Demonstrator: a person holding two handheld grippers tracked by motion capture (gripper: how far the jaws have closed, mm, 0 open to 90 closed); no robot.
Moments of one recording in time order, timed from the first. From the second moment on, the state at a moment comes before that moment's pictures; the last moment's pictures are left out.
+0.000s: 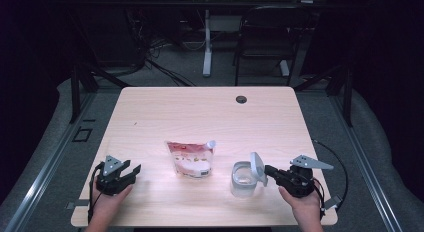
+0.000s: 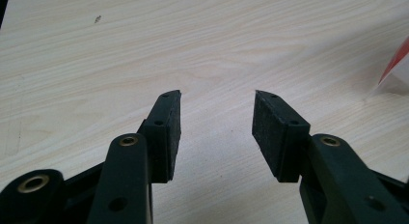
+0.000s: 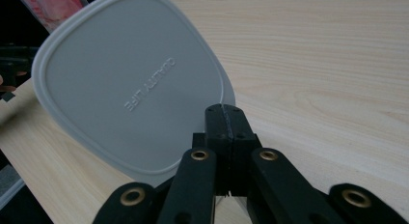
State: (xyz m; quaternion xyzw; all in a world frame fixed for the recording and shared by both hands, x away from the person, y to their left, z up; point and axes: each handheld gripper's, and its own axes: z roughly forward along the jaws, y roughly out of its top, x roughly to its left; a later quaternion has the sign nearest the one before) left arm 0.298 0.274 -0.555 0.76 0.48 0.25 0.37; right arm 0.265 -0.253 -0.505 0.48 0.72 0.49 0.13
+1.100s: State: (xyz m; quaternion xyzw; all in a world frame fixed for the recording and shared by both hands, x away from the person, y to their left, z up) left arm 0.297 0.273 -0.554 0.76 0.48 0.26 0.37; right arm 0.268 -0.260 -0.514 0.51 0.71 0.47 0.13
